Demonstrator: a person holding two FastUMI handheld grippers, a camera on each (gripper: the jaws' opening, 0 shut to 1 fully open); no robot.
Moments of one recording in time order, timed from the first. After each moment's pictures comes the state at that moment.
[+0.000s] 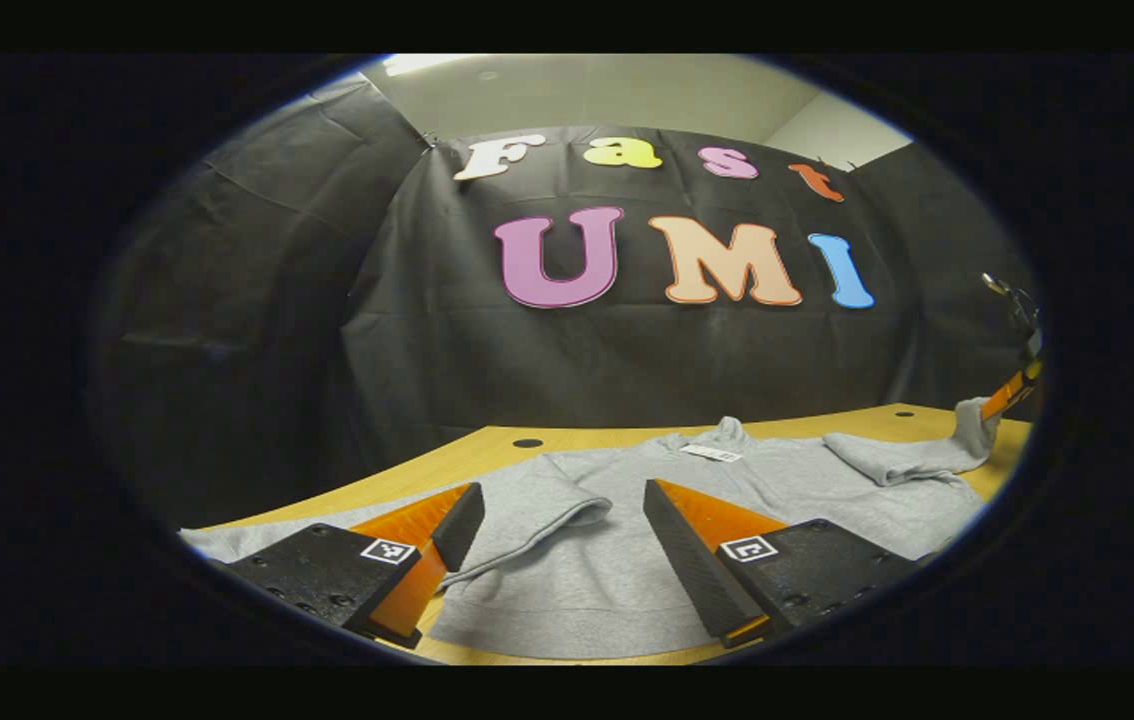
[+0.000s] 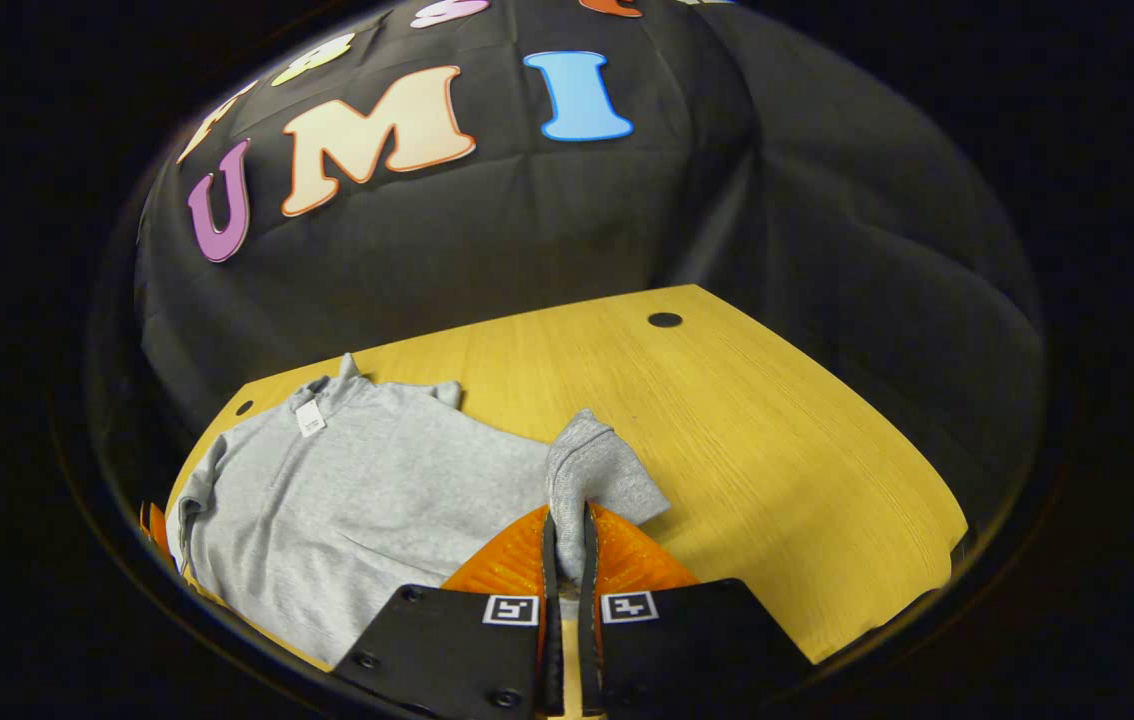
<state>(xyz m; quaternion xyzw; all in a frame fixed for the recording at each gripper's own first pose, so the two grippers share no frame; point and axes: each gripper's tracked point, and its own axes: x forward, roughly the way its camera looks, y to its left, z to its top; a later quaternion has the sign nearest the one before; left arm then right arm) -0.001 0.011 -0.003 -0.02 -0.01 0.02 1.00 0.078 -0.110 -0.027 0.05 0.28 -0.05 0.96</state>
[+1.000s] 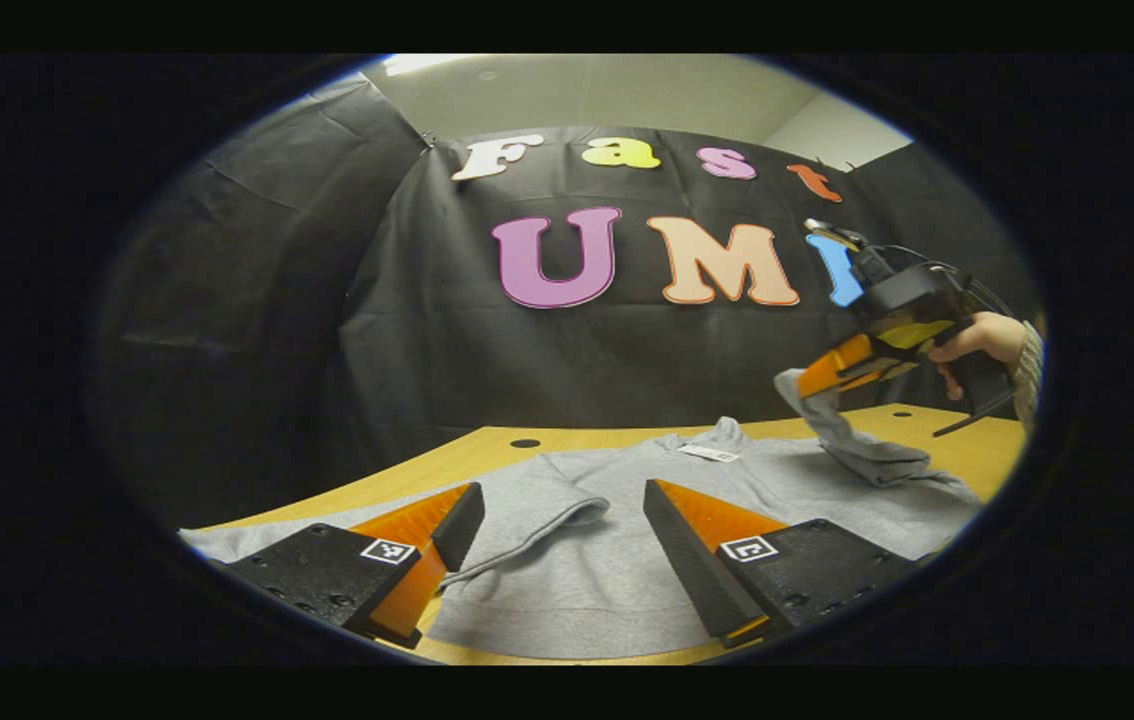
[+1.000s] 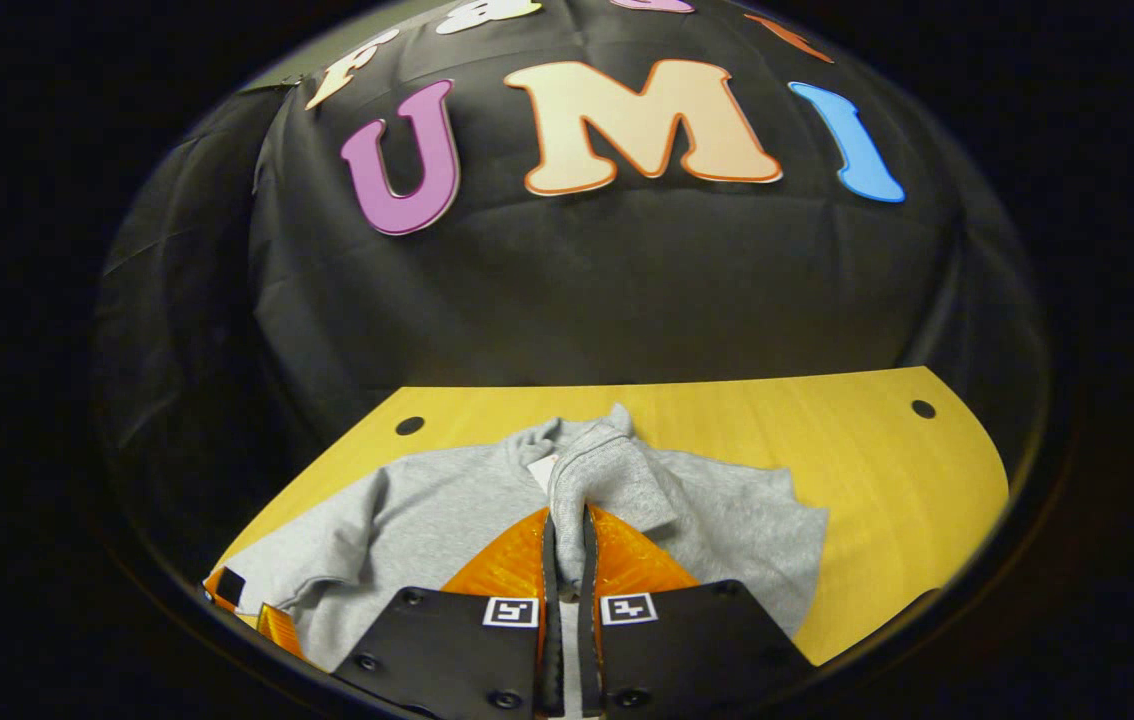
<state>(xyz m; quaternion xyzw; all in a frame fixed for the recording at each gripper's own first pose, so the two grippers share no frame) -0.002 0.009 -0.003 -0.02 -0.01 0.02 1.00 0.170 0.230 0.007 0.03 0.25 0.16 0.95</state>
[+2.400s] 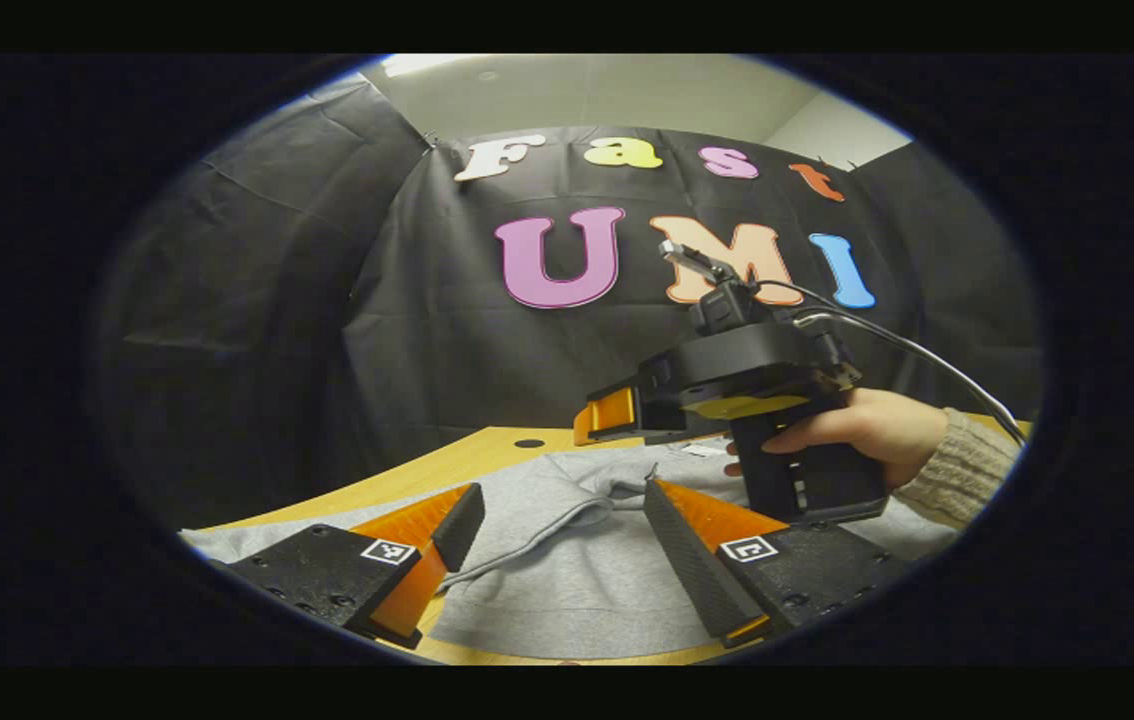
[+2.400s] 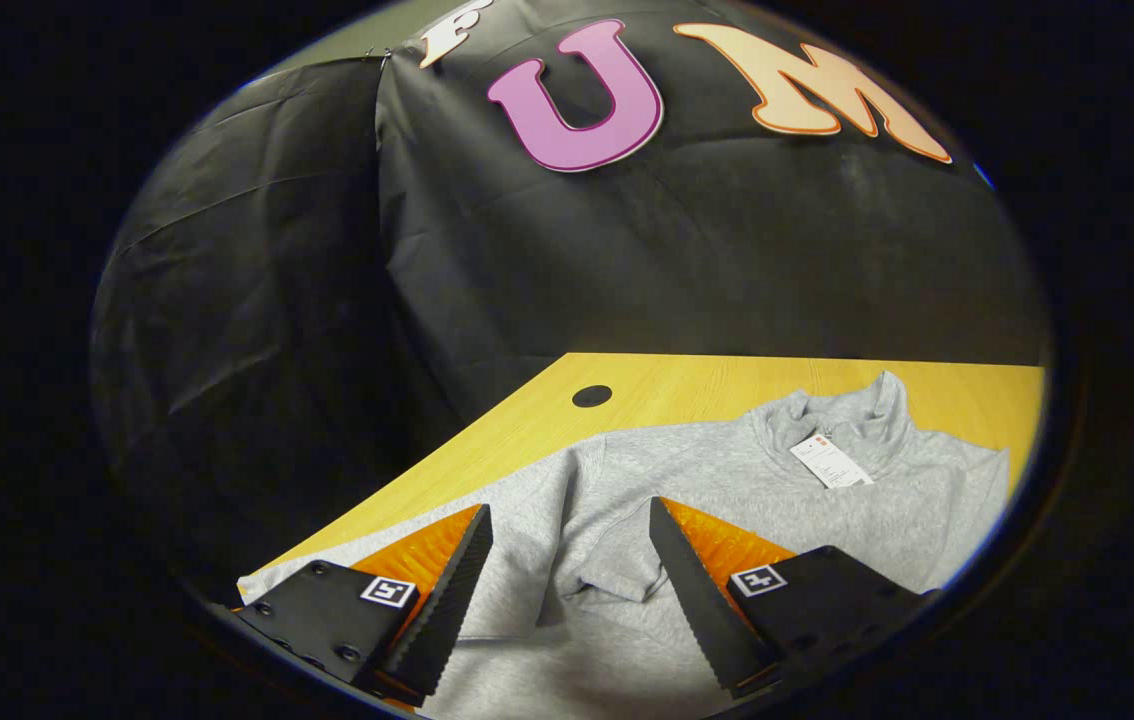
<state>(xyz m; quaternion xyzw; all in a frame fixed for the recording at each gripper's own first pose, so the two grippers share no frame) -0.001 0.014 -0.003 -0.02 -0.01 0.02 1.00 0.138 0.399 -0.044 0.04 0.24 0.33 0.91</state>
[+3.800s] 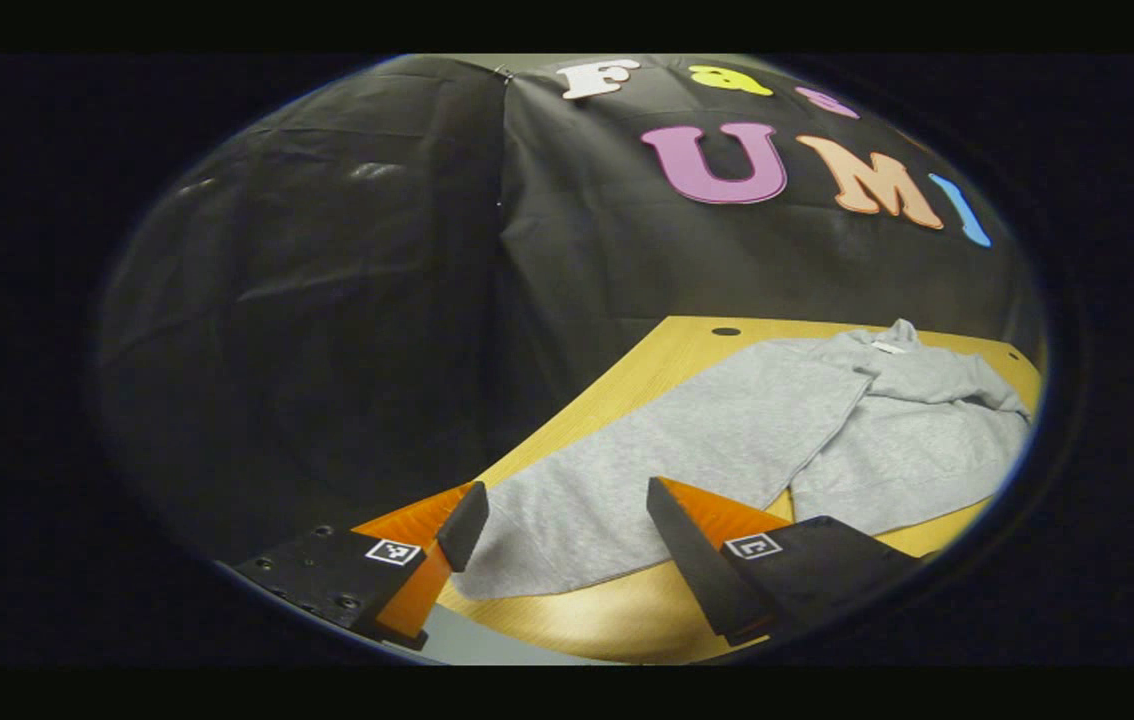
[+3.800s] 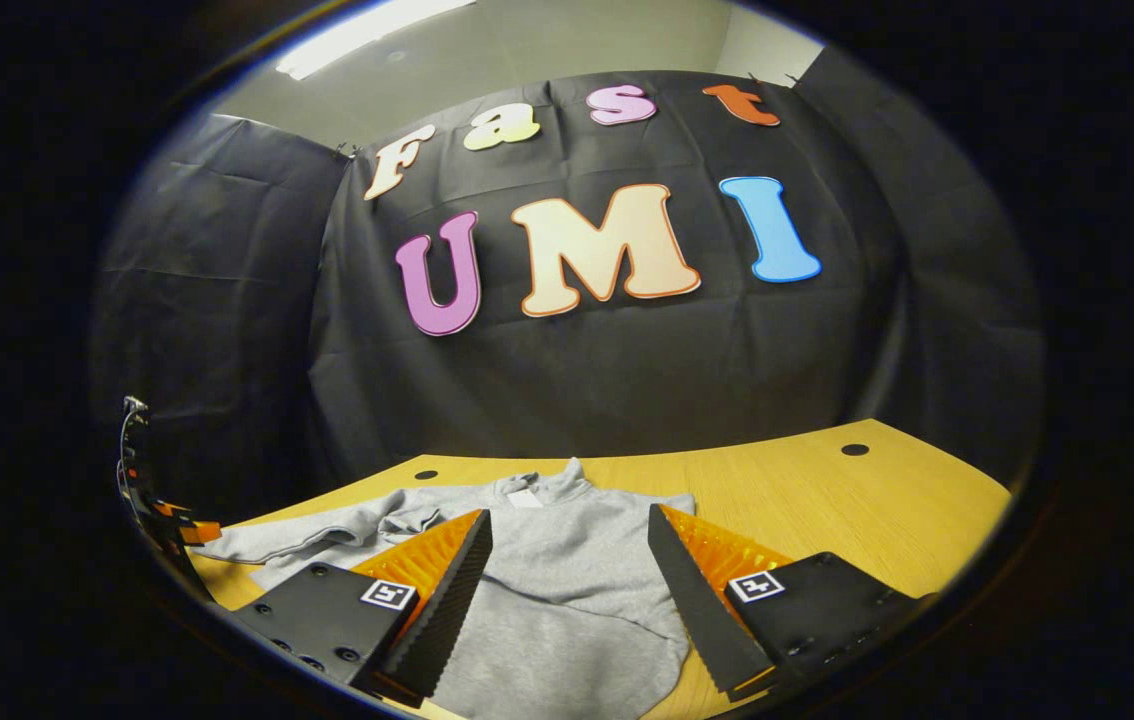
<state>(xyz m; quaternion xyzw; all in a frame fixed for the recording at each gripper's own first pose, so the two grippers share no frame) -0.100 0.213 -0.079 -0.01 0.21 0.20 0.96 0.046 0.059 0.037 0.07 0.05 0.14 0.99</state>
